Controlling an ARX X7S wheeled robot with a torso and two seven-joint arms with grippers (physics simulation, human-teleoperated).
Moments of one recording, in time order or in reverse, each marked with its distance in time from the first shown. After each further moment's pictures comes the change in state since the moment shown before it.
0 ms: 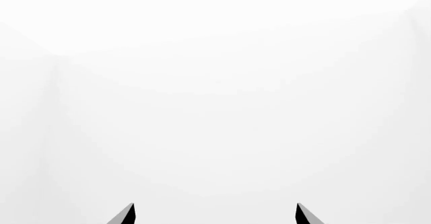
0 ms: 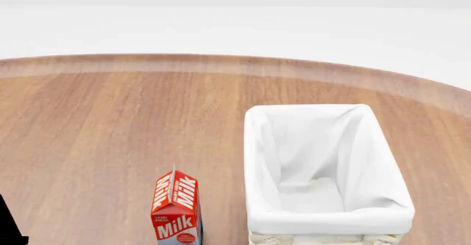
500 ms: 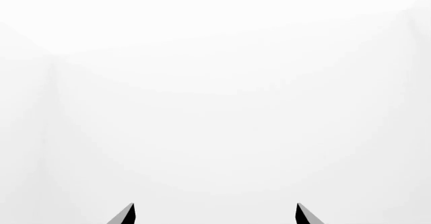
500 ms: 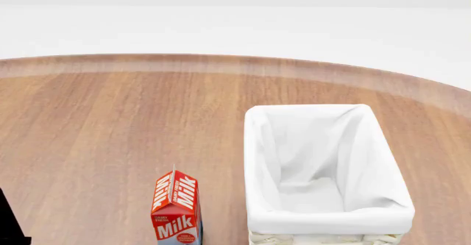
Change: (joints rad) left arm 0.006 0.008 -0.006 -0.002 0.000 -0.006 0.007; right arm -0.045 -0.016 0.026 0.067 0.033 -0.023 -0.051
